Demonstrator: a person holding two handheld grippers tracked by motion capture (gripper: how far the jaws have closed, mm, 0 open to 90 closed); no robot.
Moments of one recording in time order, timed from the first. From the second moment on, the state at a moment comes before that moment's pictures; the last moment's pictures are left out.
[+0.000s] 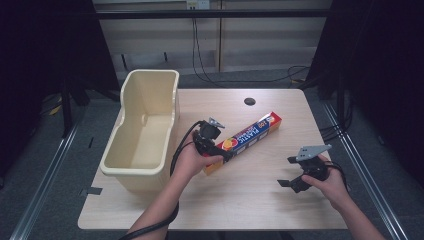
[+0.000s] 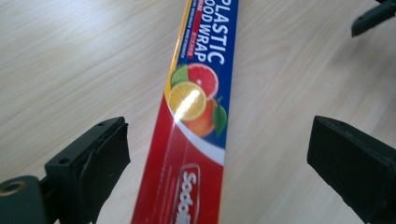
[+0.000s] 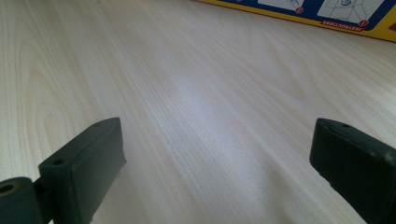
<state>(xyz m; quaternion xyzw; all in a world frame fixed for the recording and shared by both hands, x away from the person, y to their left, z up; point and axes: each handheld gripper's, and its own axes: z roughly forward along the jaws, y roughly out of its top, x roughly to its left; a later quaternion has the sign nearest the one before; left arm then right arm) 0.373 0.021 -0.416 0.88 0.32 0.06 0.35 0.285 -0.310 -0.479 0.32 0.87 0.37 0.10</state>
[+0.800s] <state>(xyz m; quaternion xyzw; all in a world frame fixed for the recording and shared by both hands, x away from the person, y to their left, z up) 0.422 -0.038 -0.435 0.90 0.30 0.05 0.32 0.286 -0.315 -0.479 0.32 0.86 0.38 0.10</state>
